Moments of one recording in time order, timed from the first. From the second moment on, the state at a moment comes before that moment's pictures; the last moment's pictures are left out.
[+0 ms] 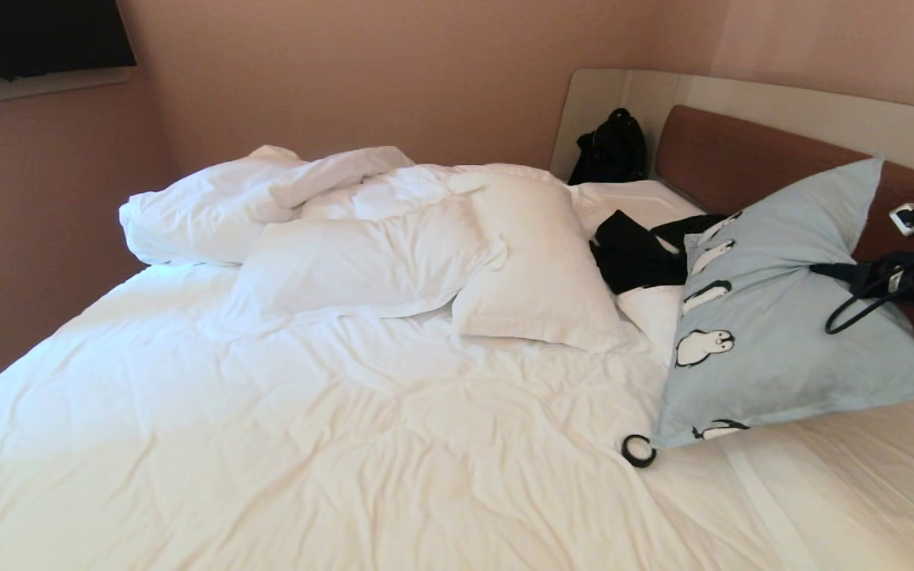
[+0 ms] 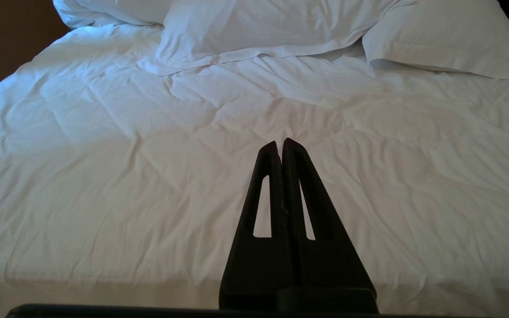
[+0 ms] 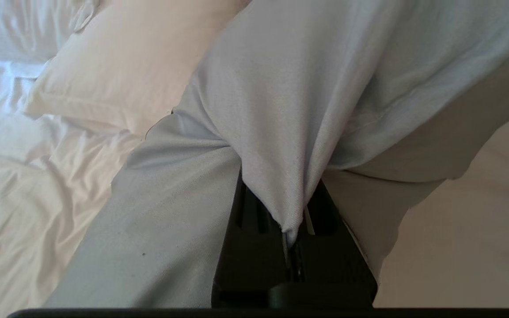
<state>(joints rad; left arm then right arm) 0.00 0.00 0.00 0.00 0.00 0.00 -0.55 2.38 -1.94 -0.18 0.84 -0.14</state>
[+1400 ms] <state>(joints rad) 0.00 0.00 0.00 0.00 0.00 0.00 -0.64 2.23 -1.90 -0.23 0.86 -0.05</state>
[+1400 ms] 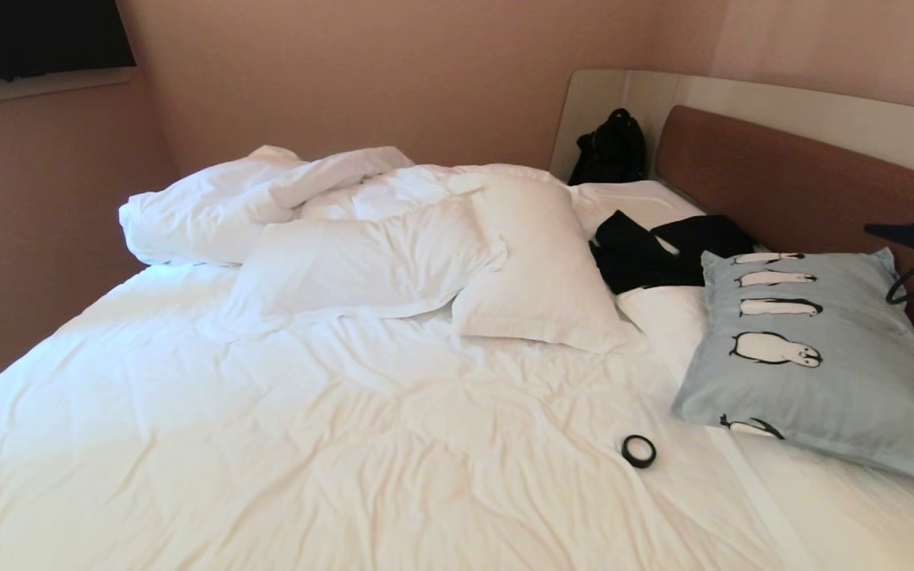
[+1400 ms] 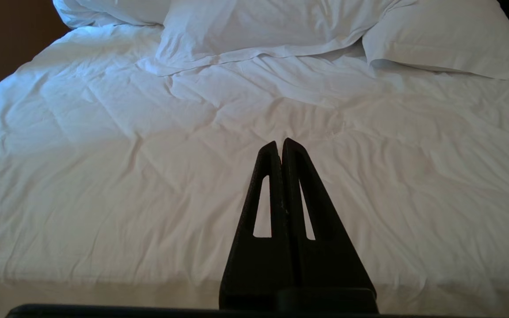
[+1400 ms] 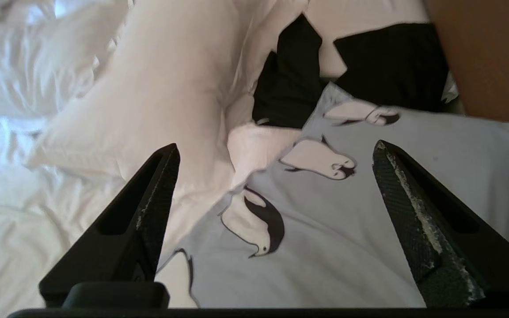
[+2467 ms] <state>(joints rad) 0.00 0.00 0.00 0.00 0.00 0.00 -0.57 1.83 -1.40 -0.12 0.58 0.37</state>
